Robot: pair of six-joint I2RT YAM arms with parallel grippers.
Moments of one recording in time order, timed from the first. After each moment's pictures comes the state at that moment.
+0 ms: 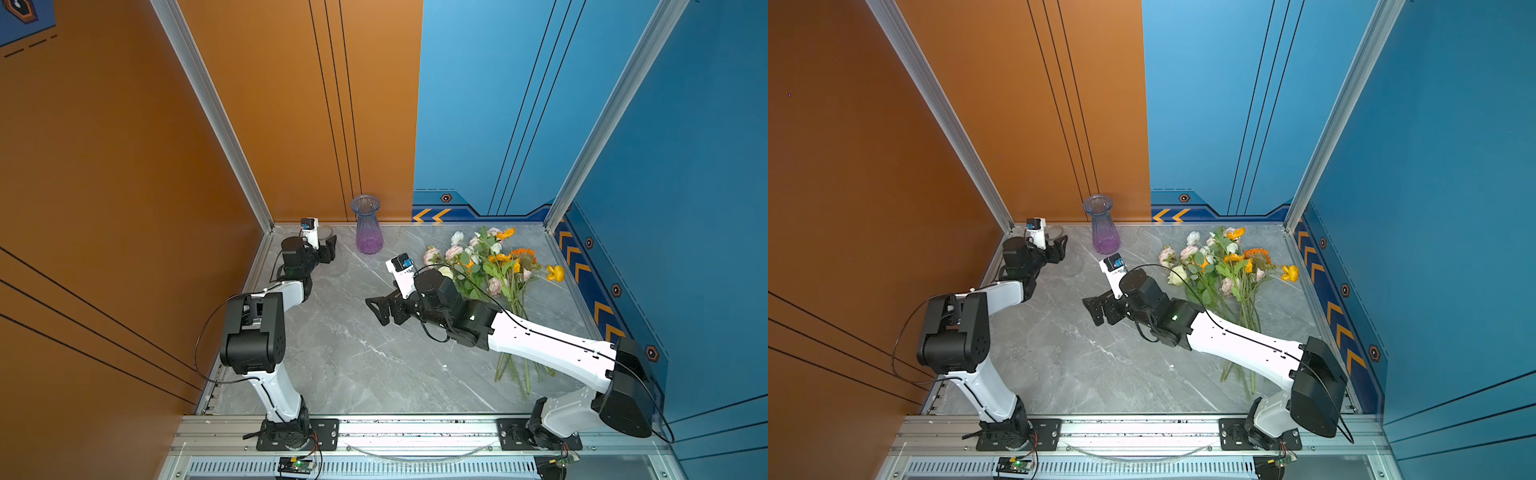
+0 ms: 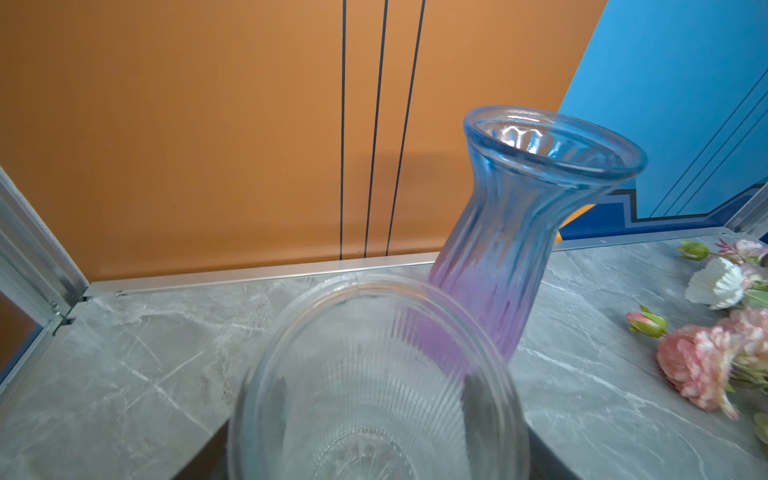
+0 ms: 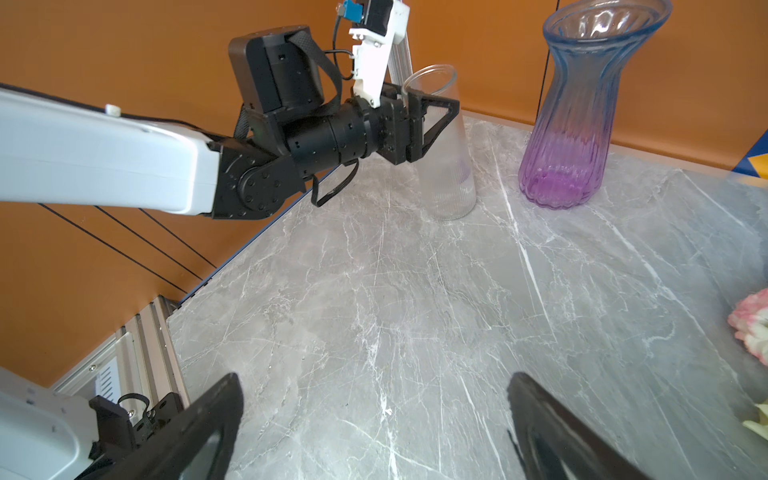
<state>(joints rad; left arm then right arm) 0.05 1.75 0.94 0.62 0.27 -0.05 1.00 1.47 1.18 -0.12 0.06 0.33</state>
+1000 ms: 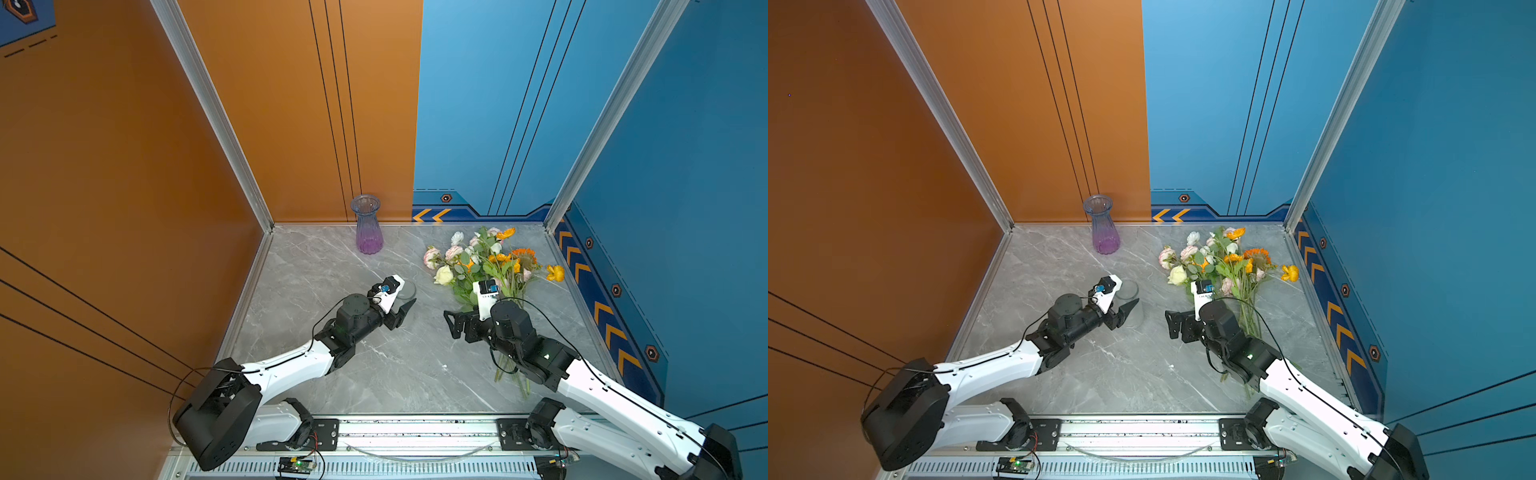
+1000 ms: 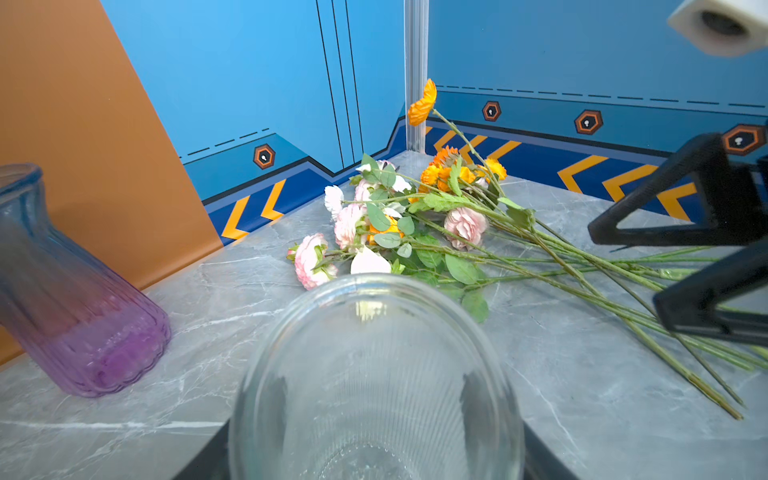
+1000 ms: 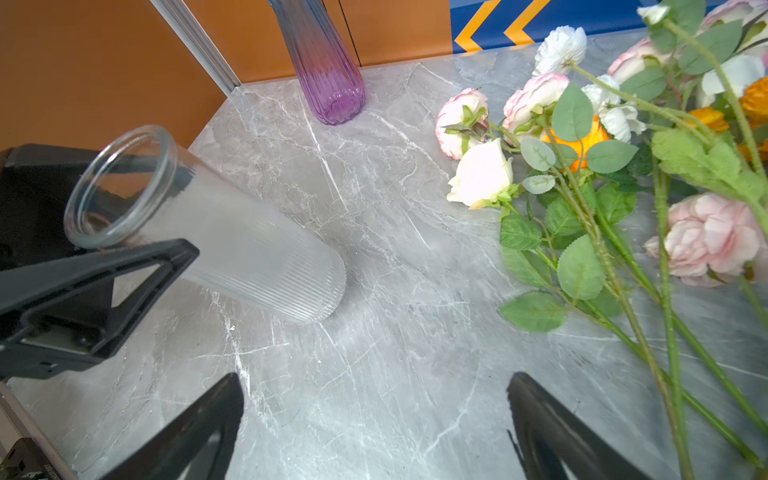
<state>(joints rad) -0.70 1.28 0.54 0.57 0.06 0.09 0.72 0.87 0.62 -0.27 0.15 0.47</state>
